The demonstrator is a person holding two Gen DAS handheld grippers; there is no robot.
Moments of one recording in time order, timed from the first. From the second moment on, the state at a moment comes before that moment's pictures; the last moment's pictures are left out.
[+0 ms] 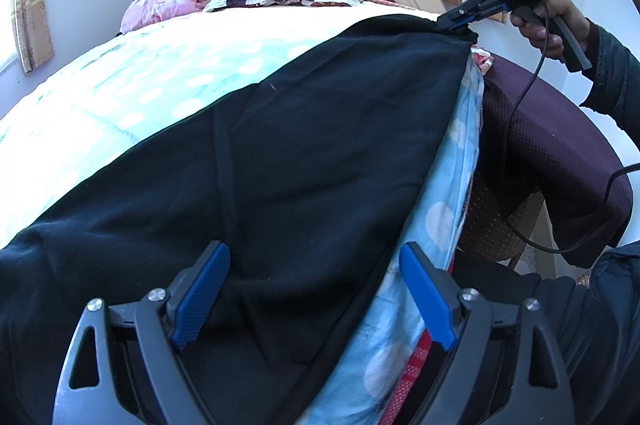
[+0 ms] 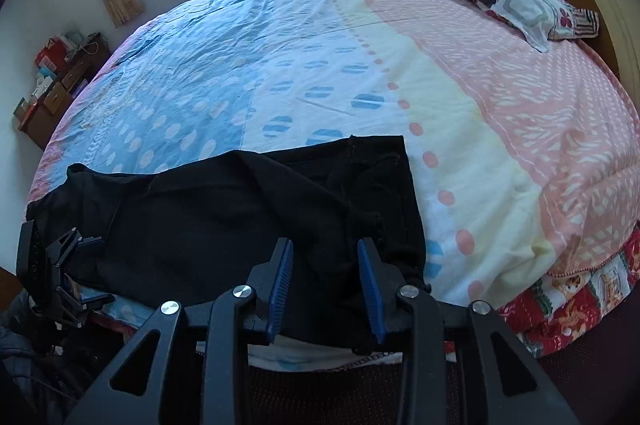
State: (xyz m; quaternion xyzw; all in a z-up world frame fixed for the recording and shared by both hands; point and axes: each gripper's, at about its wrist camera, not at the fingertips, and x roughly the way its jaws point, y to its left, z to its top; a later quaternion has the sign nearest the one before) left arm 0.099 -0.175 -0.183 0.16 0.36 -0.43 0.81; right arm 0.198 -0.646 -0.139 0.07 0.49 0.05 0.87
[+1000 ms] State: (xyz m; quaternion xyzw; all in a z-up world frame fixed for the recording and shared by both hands) left arm 0.106 -0.178 -0.161 0.11 0.35 -0.44 0.82; right arm 0.232 -0.754 -0.176 0.44 0.49 0.15 0.74
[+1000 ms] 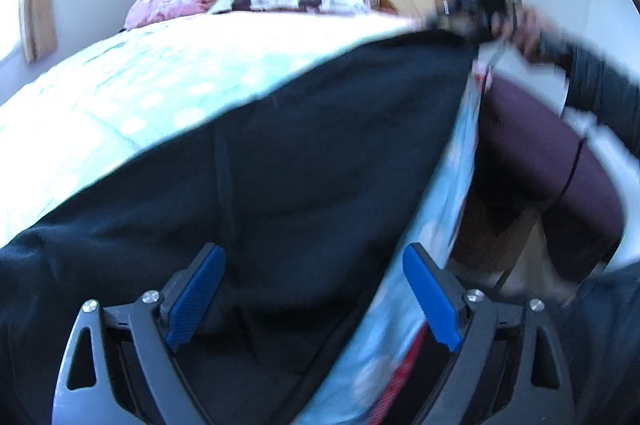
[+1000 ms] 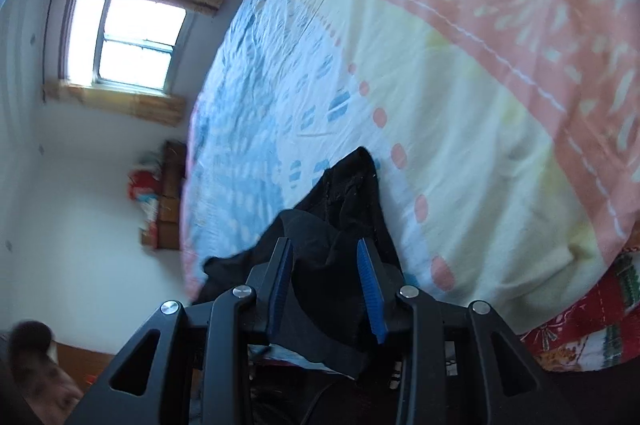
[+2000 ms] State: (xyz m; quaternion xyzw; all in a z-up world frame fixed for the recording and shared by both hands) left arm 0.161 -0.230 -0.176 0.18 0.36 -0.39 0.83; right arm 0.258 -0.754 -0.166 0.33 0.44 0.07 0.83
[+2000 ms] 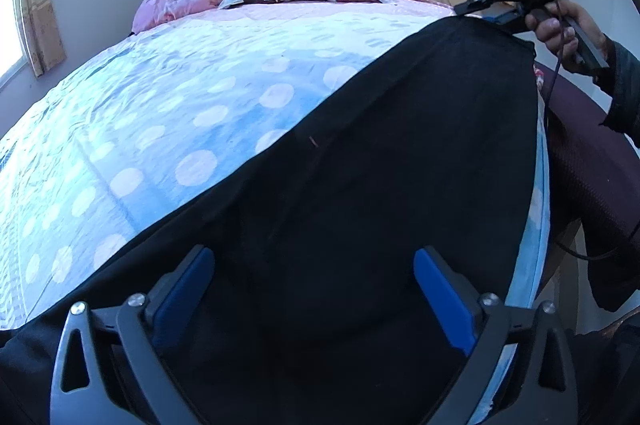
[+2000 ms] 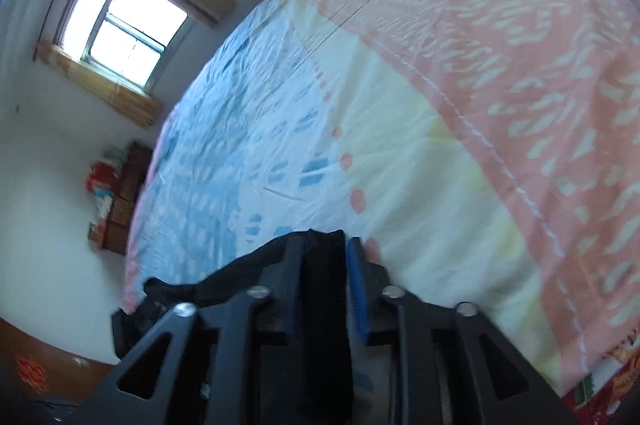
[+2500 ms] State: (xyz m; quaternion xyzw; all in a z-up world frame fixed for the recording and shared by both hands) left arm 0.144 -0.217 -0.170 0.17 0.36 -0.37 0.84; right arm 0.179 -0.702 -0.165 0.32 0.40 0.09 0.86
